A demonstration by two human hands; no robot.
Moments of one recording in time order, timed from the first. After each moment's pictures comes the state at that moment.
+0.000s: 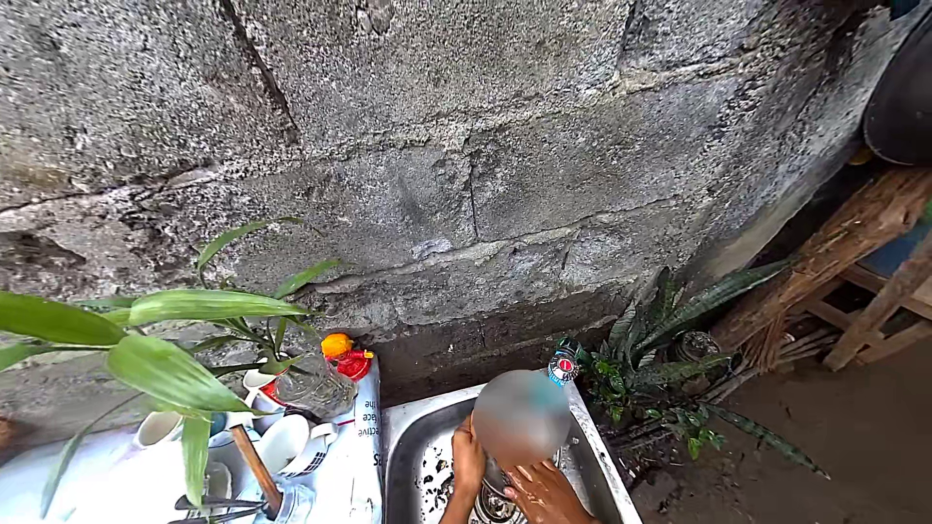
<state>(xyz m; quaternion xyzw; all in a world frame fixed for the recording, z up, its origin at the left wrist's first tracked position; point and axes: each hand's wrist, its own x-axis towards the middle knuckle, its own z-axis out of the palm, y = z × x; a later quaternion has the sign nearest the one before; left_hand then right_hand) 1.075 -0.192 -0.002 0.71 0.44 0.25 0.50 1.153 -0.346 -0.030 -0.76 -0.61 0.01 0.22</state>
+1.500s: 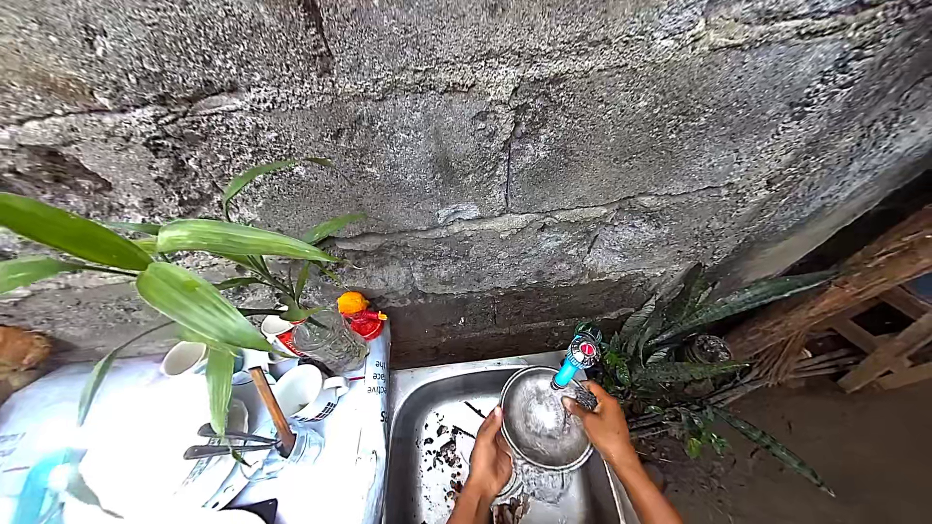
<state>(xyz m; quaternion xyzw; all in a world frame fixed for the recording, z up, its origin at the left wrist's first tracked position) 1.069 -0.246 -0.003 0.29 0.32 0.23 0.87 1.249 -0.355 0.022 -0.82 -0.25 0.23 0.46</state>
